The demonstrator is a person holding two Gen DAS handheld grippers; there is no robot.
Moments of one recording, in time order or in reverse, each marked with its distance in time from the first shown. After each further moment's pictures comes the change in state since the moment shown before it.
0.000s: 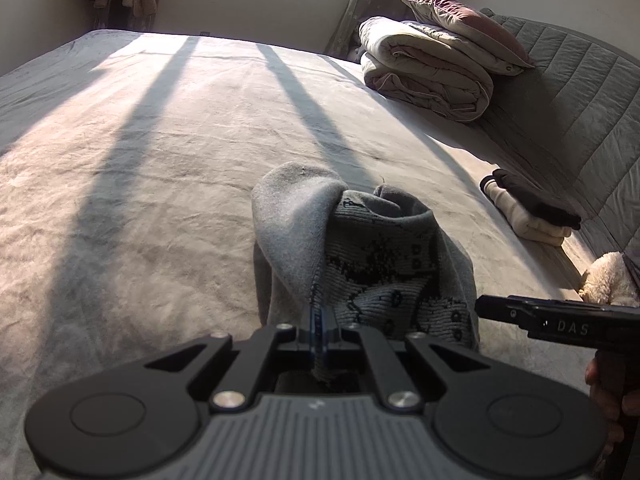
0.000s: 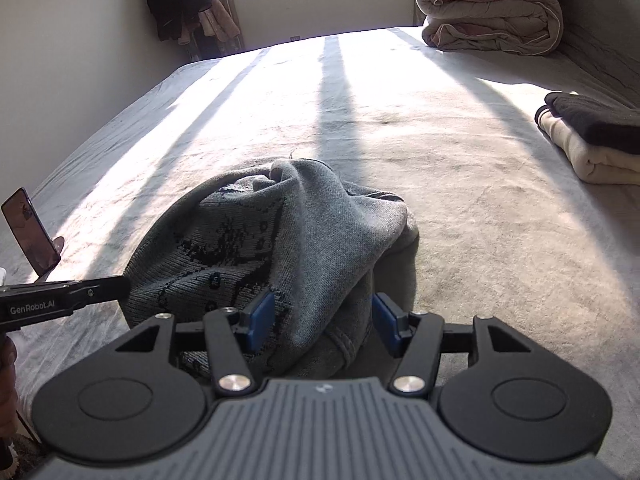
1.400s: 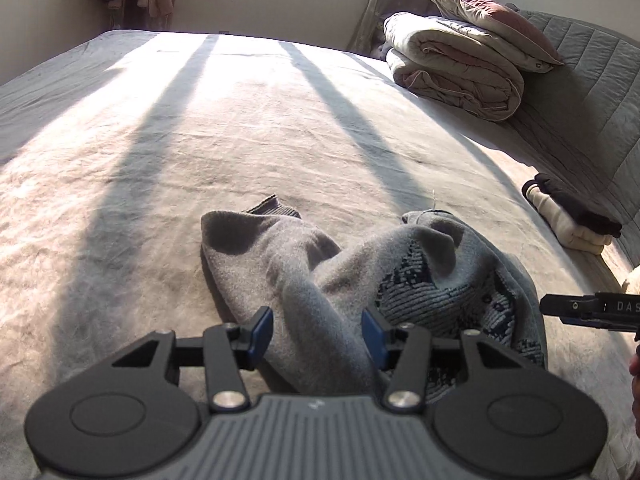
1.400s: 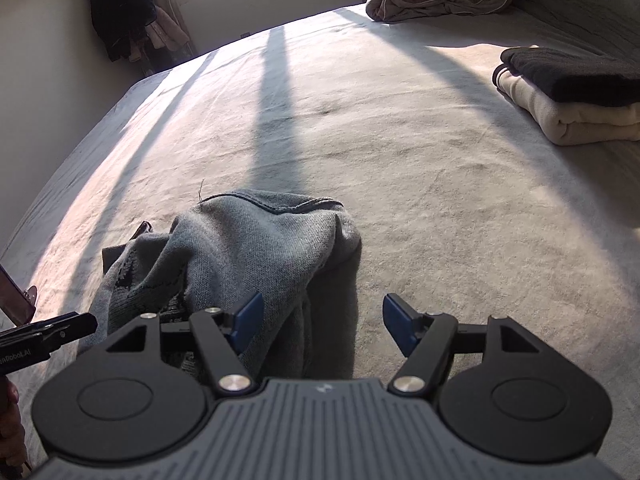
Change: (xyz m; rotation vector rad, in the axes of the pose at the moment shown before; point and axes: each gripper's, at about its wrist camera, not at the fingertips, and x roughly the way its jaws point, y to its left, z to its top) left arm 0.049 0.033 0.025 -0.011 -0.004 0.097; right arm 0.029 -0.050 0.018 0.175 0.043 -0.033
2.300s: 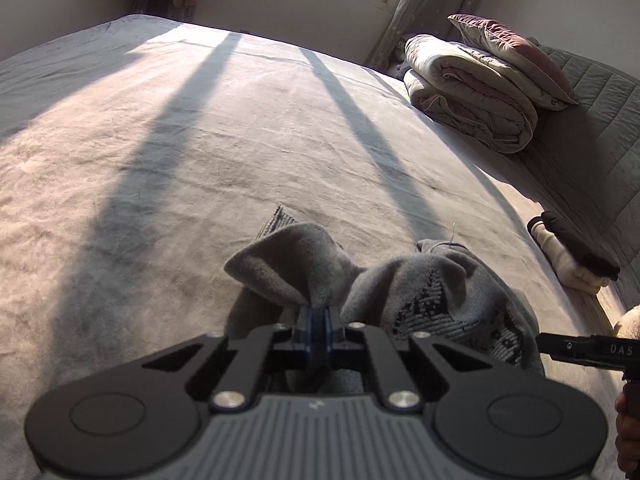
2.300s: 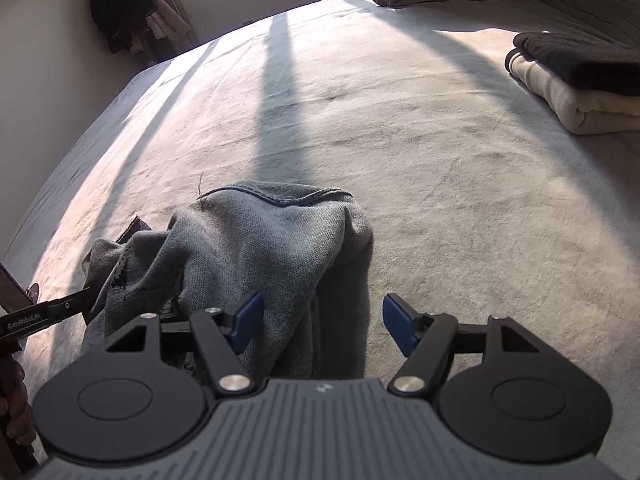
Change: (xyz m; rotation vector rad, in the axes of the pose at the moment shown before) left arm -0.009 0.020 -0.002 -0.106 -0.031 -0.046; right arm 0.008 0.006 0.001 -0.018 0.029 0.017
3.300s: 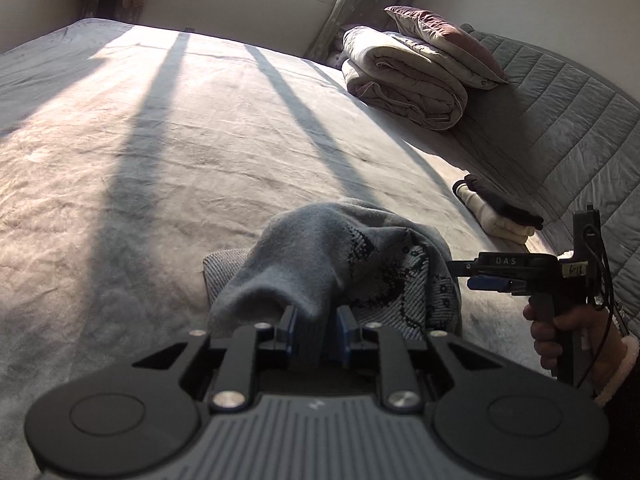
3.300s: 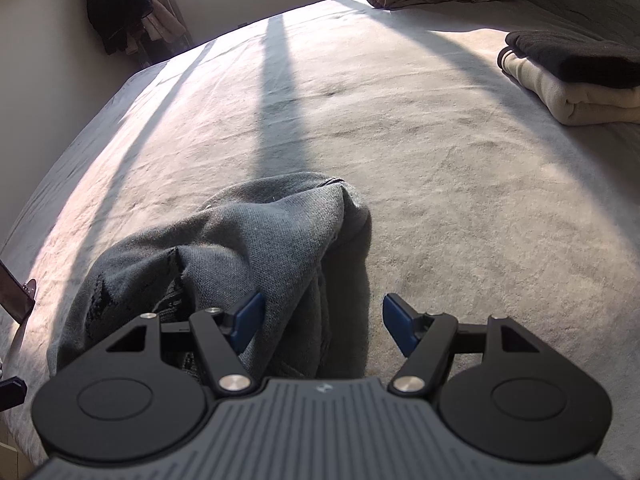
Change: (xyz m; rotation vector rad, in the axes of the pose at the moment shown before) left arm -0.082 0.013 -0.036 0.084 0.036 -0.149; right arm -0.001 0.008 -0.015 0.011 -0.006 -0.030
